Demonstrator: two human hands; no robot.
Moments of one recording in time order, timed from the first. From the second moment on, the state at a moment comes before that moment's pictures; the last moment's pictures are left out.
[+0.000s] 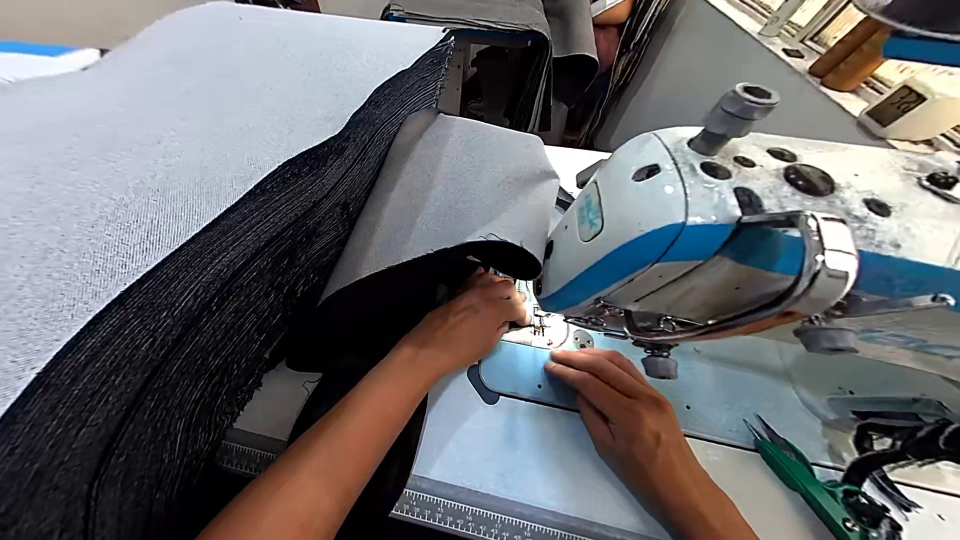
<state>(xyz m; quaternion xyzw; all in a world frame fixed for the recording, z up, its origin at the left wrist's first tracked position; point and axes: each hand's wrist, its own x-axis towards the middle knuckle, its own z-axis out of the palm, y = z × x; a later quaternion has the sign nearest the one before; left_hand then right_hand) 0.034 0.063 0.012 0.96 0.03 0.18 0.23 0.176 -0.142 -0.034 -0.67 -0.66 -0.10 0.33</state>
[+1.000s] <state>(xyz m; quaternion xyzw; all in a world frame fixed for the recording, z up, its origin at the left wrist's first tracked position) -0.143 -0.079 -0.013 0.95 -0.01 0.29 0.13 0.119 -0.143 -0.022 -0.61 -0.71 -0.07 0.33</state>
